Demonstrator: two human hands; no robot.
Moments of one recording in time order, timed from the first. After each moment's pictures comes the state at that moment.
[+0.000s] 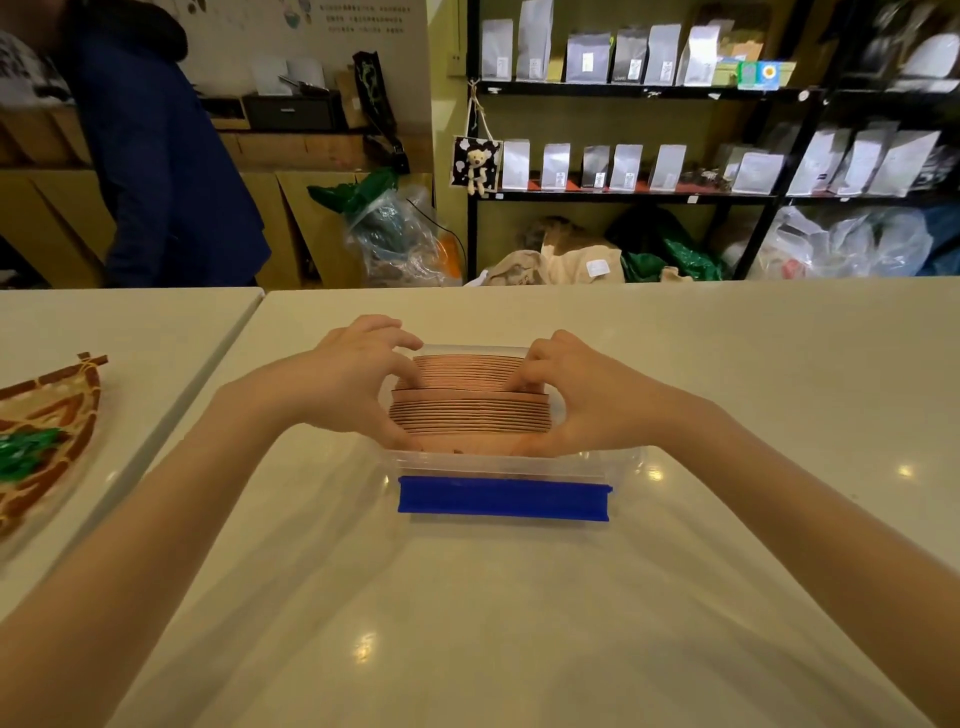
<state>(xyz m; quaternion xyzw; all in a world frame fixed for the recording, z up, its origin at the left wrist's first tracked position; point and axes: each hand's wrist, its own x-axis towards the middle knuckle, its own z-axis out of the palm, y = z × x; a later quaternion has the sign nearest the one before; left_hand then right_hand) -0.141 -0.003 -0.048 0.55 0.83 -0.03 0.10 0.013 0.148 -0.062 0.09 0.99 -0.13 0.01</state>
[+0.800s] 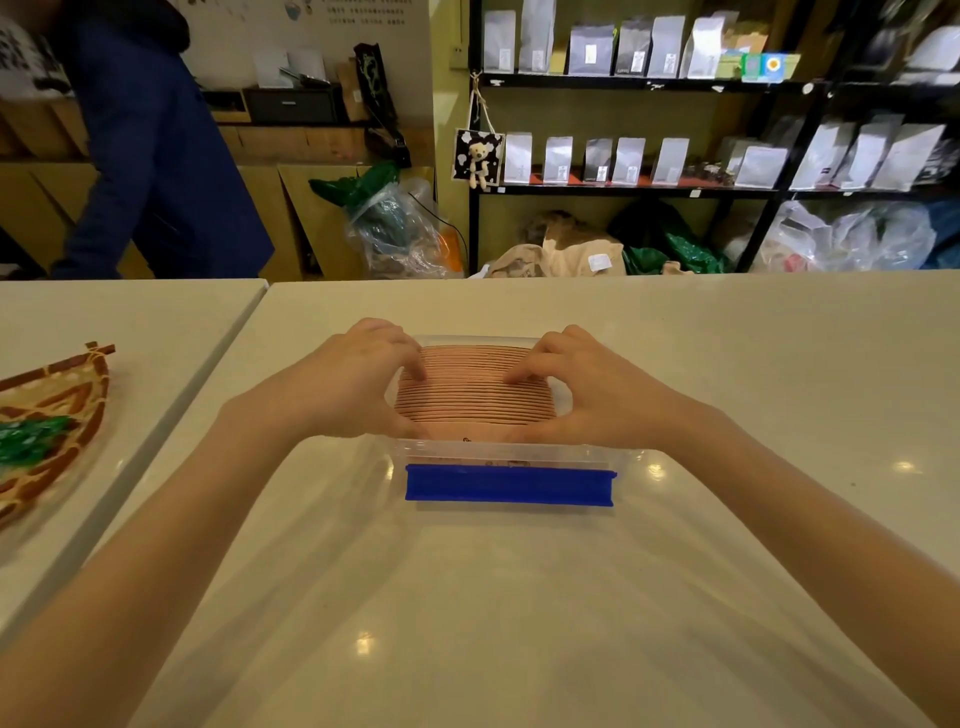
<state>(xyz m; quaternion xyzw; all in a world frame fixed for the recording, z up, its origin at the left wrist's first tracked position) -0.126 -0.012 -0.053 0.54 0.84 0.02 0.06 0.018 0.145 -0.072 0.11 0.98 -0.14 -0.02</state>
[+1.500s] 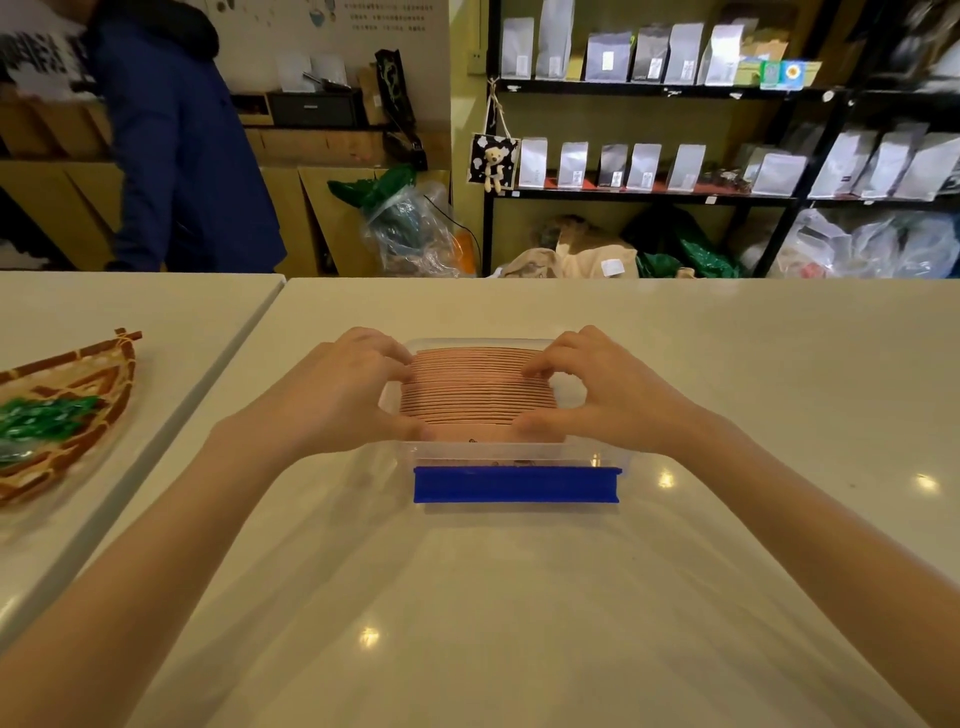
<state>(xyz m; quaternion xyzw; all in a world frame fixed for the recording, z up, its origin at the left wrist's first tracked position) -0.104 -0.033 -0.053 0.50 0.86 0.02 0.04 0.031 0.146 -0.075 0.11 0.98 -0.17 -0.08</state>
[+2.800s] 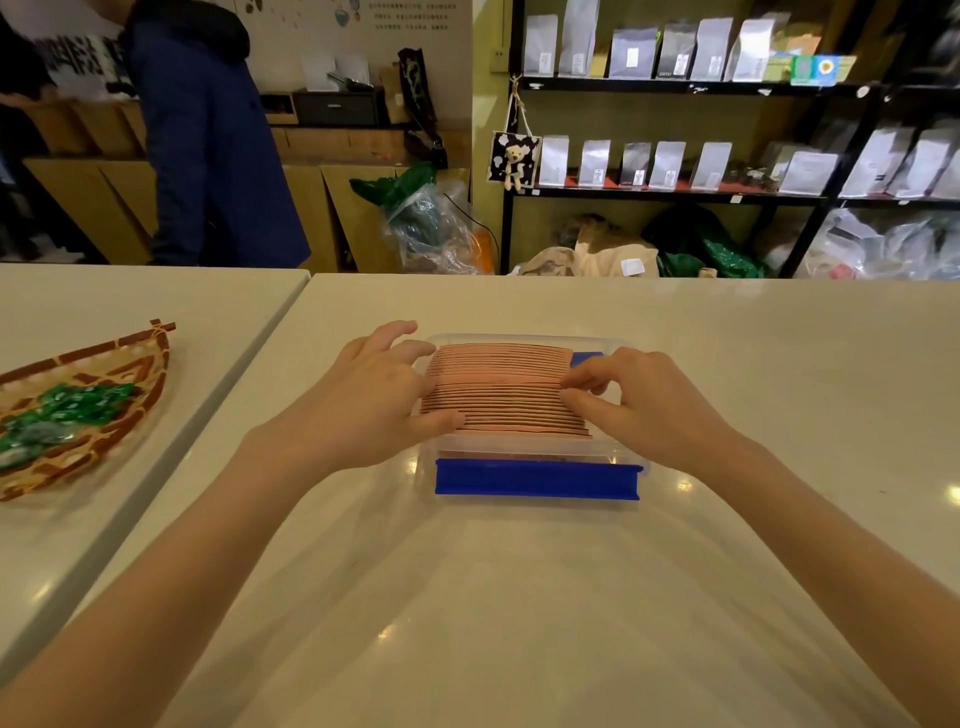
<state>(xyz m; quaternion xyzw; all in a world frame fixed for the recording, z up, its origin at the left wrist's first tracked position) -0.096 -0.042 -0.061 0.51 0.86 -0.02 0.02 0.042 0.138 -0.083 0.17 0.96 -0.18 -0.14</state>
